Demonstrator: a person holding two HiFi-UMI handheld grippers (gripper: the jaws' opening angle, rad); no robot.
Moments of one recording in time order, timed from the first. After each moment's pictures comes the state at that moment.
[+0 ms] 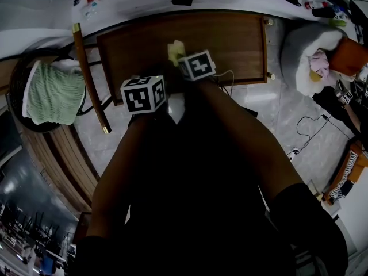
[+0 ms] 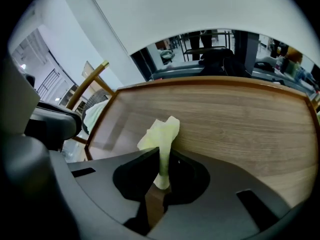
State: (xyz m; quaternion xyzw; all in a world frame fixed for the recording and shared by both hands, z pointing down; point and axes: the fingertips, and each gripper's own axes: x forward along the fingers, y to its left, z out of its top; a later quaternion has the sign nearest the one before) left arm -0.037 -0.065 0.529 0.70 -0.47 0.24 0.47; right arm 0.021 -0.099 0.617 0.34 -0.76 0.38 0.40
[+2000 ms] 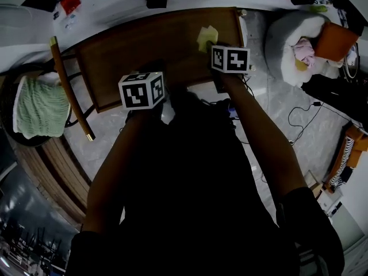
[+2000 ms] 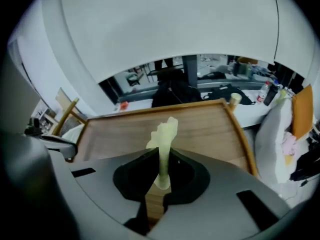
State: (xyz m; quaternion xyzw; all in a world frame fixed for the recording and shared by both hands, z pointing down) left arm 0.048 -0.074 0.516 0.74 -0.43 0.22 0.46; right arm 0.214 -0.138 0.550 0.51 -0.70 0.37 0.34
